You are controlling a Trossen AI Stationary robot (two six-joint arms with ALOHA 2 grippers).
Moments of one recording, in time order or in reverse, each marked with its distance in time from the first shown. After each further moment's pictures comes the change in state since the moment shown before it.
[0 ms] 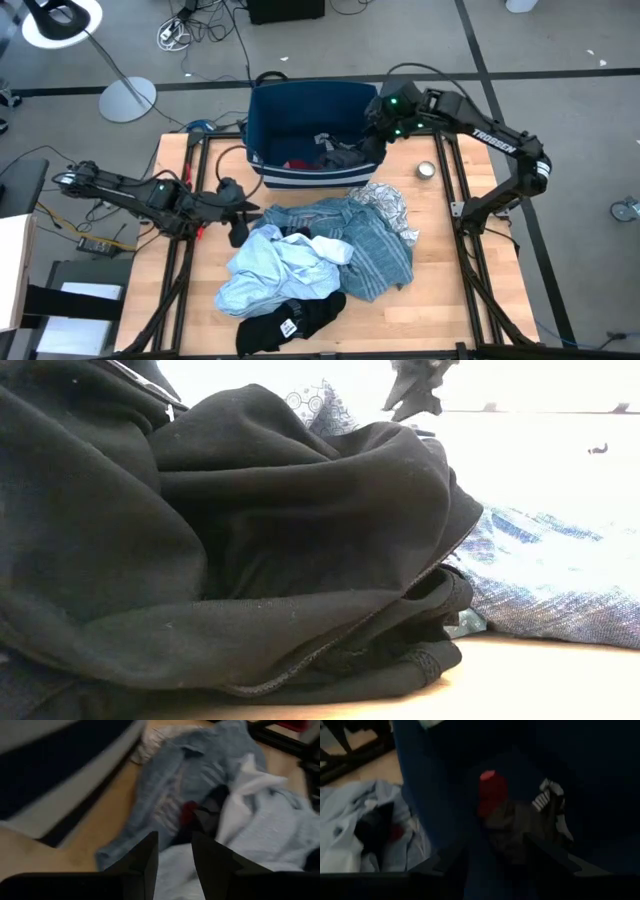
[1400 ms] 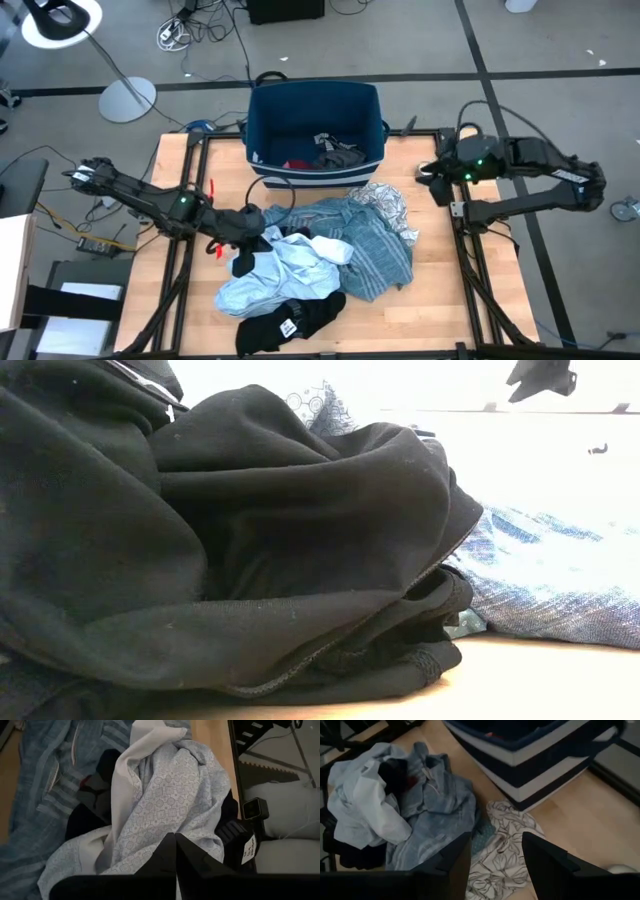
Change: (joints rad) left arm -0.081 0.225 0.121 0.054 0.292 0.041; right arm 0.368 -0.677 -0.529 -0.073 0.310 0.366
